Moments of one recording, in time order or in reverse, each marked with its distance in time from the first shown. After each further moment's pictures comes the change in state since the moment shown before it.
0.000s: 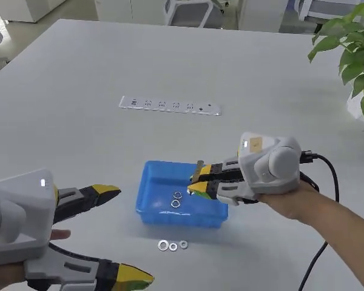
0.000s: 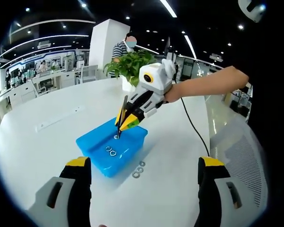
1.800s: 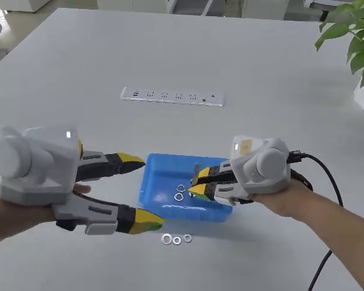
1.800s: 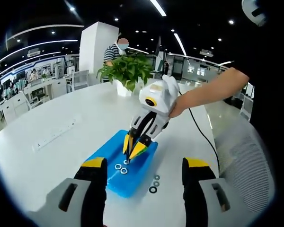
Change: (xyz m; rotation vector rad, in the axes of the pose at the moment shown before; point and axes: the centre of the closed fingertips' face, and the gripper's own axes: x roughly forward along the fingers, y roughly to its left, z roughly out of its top) left arm 0.027 0.032 0.039 0.101 -0.003 -0.077; right arm 0.020 0.004 -0.025 0.024 0.066 0.024
